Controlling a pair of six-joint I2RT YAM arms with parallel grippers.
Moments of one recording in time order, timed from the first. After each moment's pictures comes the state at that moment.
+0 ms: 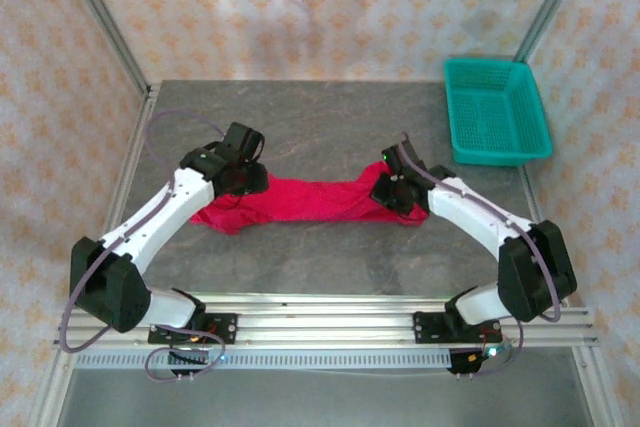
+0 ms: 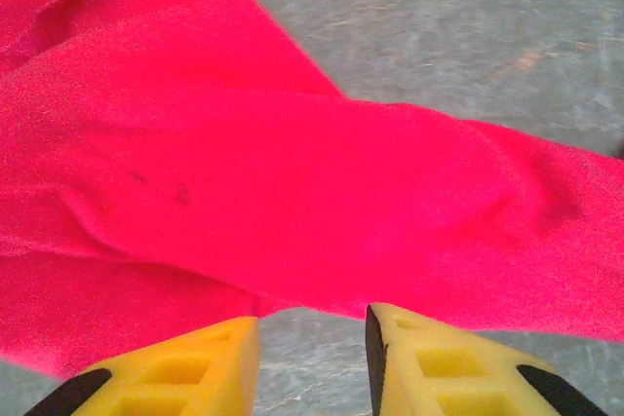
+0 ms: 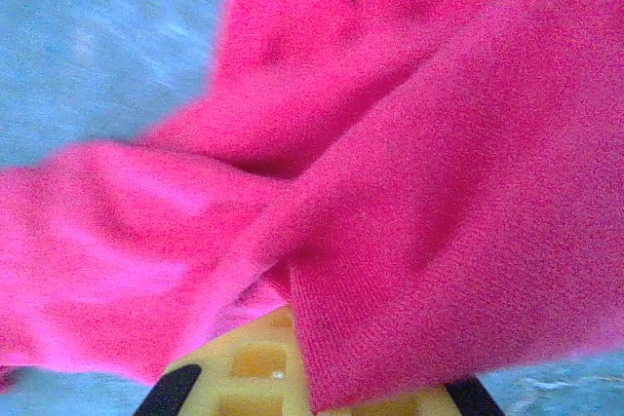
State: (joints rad) left arm -0.41 1.38 1.16 -0.86 -0.09 -0.56; right arm 0.47 1.42 0.99 -0.61 -0.09 0.91
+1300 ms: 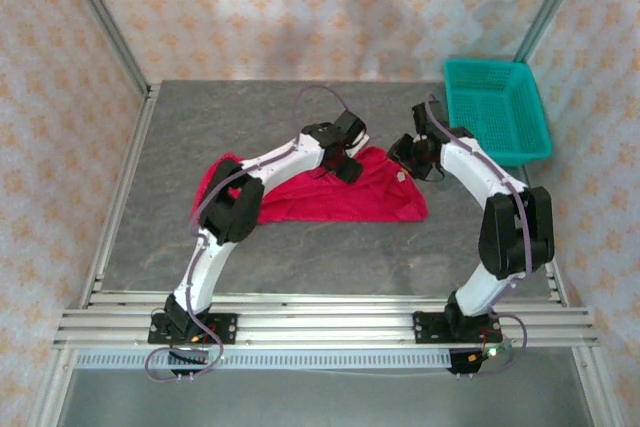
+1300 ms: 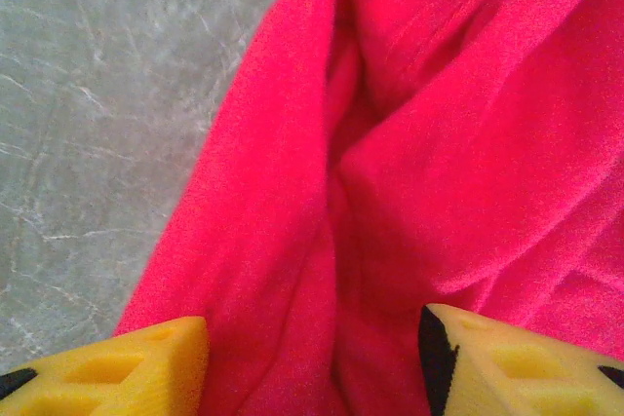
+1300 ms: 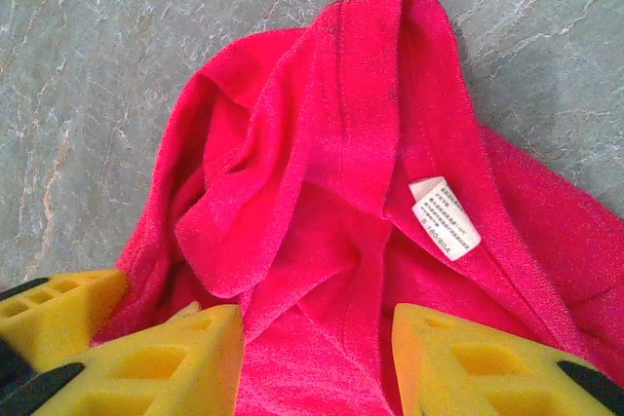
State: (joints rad) left arm -0.65 2.27 1.91 -0.77 -0.05 -0.04; right arm 0.21 1.66 1.25 -0.67 -0.20 0.81
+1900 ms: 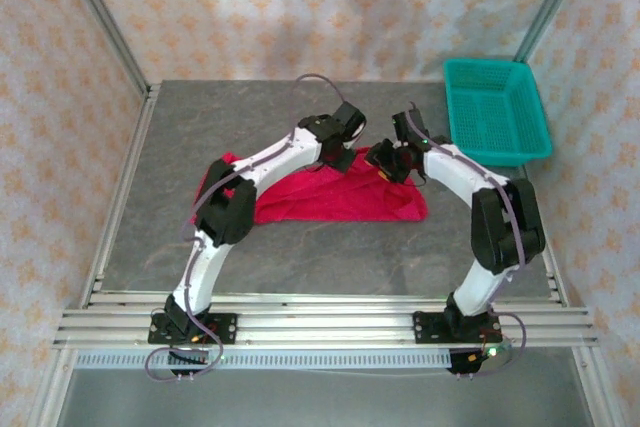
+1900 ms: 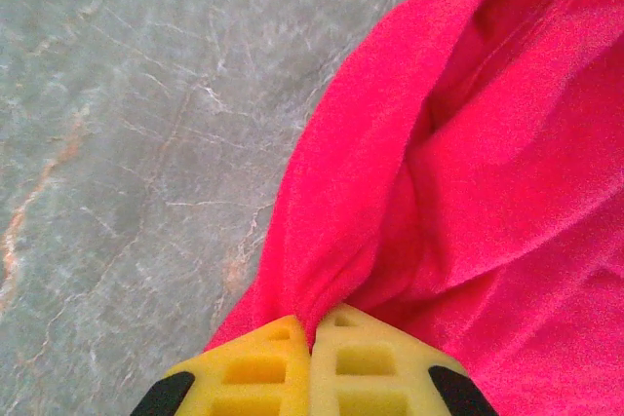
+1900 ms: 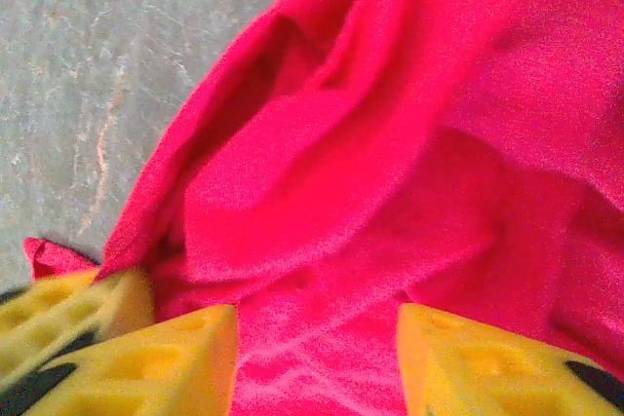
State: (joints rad) left arm -0.65 2.20 1.95 -0.86 -0.15 -0.10; right arm 0.31 1.73 1.19 -0.45 -0.29 0.94
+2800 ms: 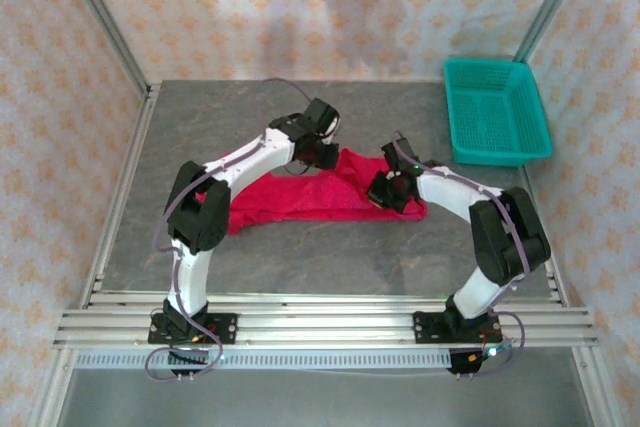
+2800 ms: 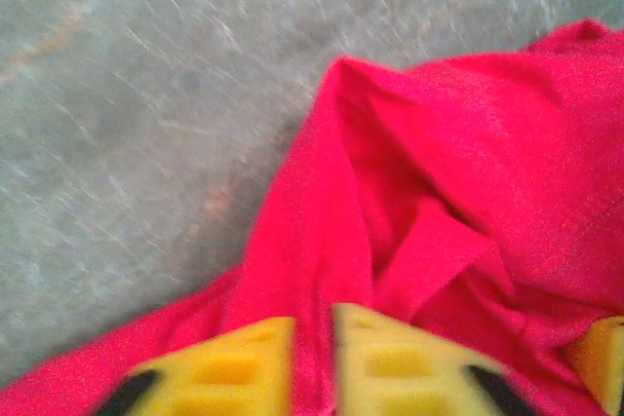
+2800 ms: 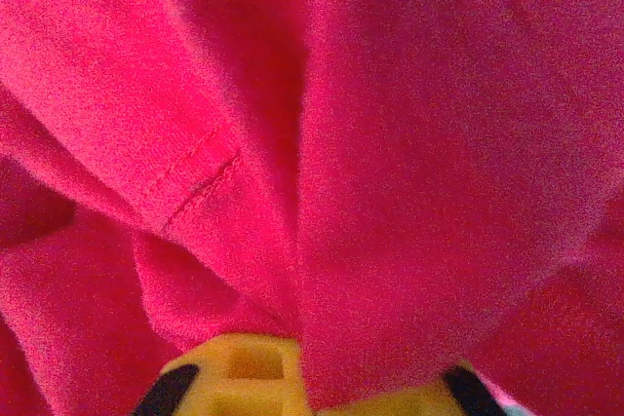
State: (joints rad) left arm -0.57 2.03 1.69 -0.72 0.07 -0.32; right arm 0.40 1.64 0.97 -0.49 -0.25 0.88
